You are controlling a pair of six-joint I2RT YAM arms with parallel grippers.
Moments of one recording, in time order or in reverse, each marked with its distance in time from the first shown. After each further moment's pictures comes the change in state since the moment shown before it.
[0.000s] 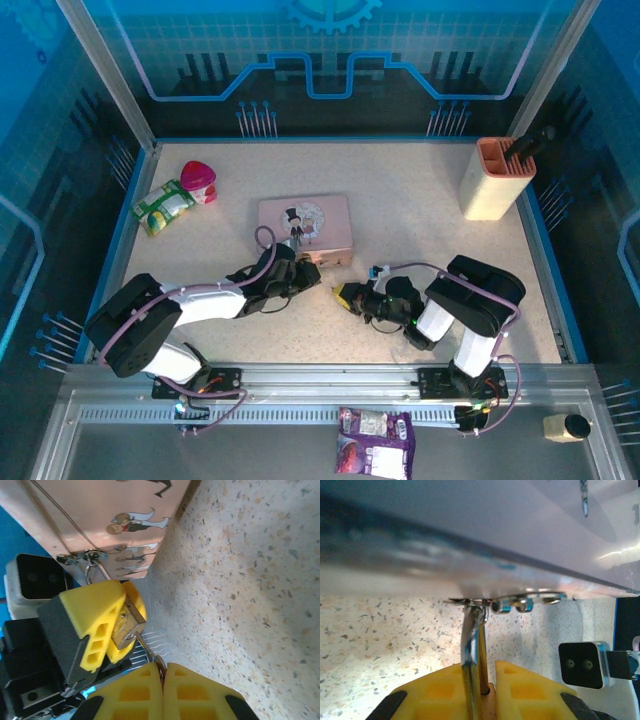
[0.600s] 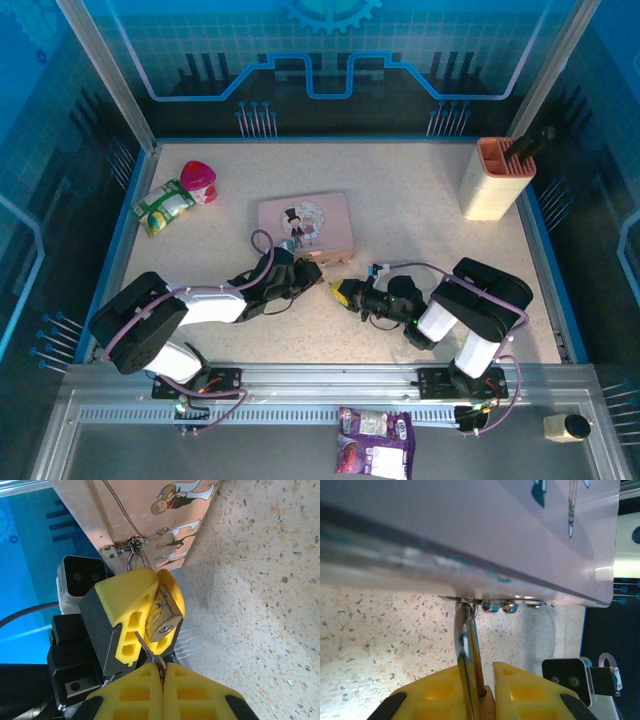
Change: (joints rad) left arm -0.014 0.029 -0.047 0.163 -0.008 -0.145; right arm 0.010 -0.047 0.005 0.023 -0.007 0.121
